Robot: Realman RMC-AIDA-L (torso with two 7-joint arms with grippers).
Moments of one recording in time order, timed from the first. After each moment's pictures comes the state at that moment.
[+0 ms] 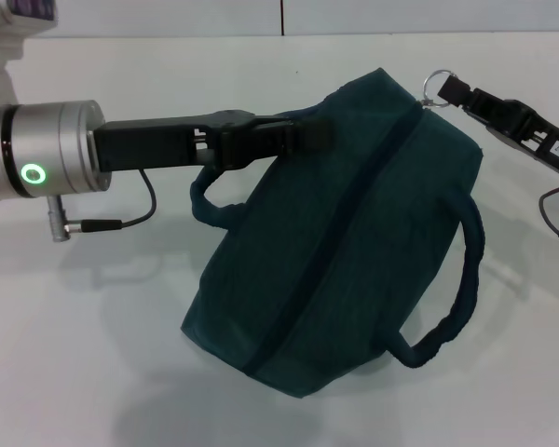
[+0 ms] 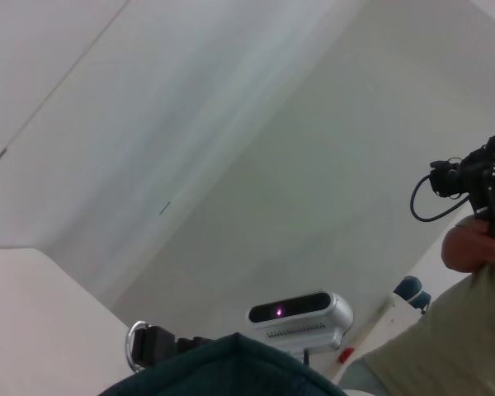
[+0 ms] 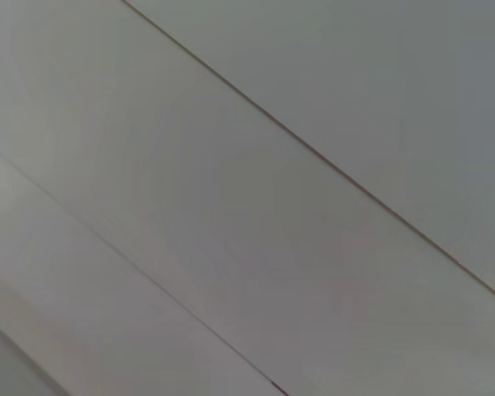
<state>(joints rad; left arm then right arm) -0.69 -2.08 0.66 0.55 1.84 1.84 -1.83 0.53 2.02 -1.27 -0.26 -0.87 -1.41 1.56</state>
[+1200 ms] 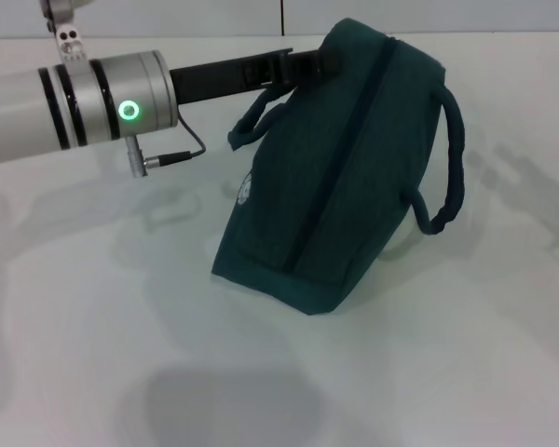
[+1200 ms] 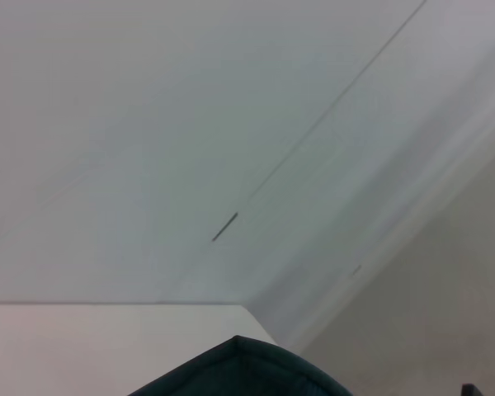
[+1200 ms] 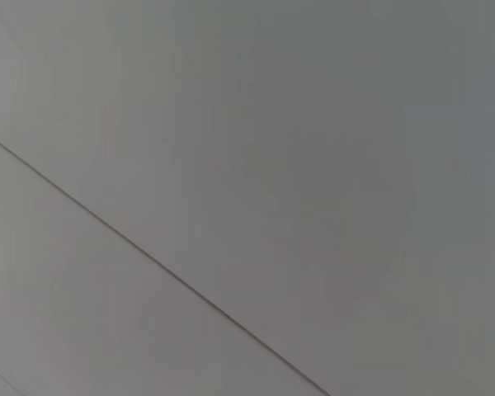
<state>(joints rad) -0.82 -2.09 0.66 0.39 1.81 1.35 -1.83 0.39 1.97 -1.07 -0.27 -0.86 -1.45 1.58</state>
